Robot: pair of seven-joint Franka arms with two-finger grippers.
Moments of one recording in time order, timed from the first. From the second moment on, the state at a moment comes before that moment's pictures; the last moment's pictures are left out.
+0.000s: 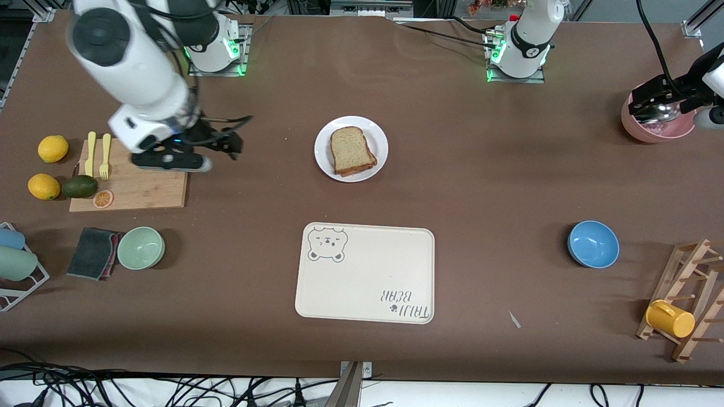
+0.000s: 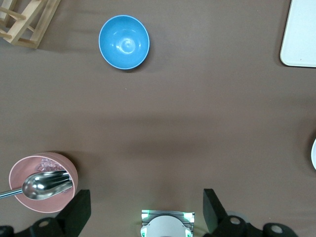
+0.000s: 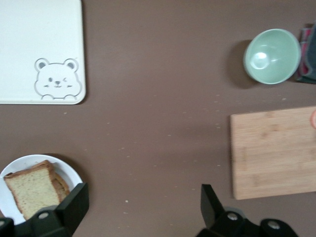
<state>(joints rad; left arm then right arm) 0.16 -0.05 -0.12 -1.60 0.02 1.38 0.02 0.31 0.06 0.02 -1.73 -0.03 1.77 0.38</state>
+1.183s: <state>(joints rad) 0.08 0.01 -0.07 -1.60 0.02 1.40 0.02 0.11 -0.03 -0.11 -1.65 -0.02 1.60 0.18</state>
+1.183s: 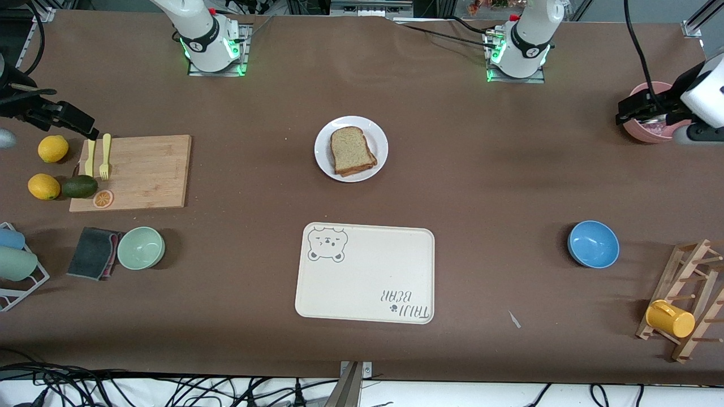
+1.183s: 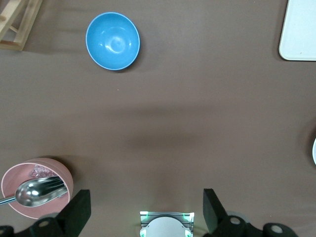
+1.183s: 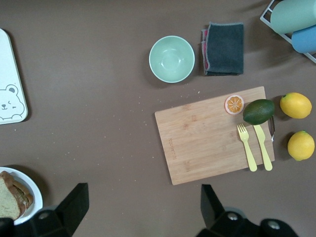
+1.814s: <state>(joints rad) 0.04 0.10 -0.01 -1.69 -0.07 1.57 0.02 0.08 0.02 -0.09 -1.61 -0.02 1.60 0.18</state>
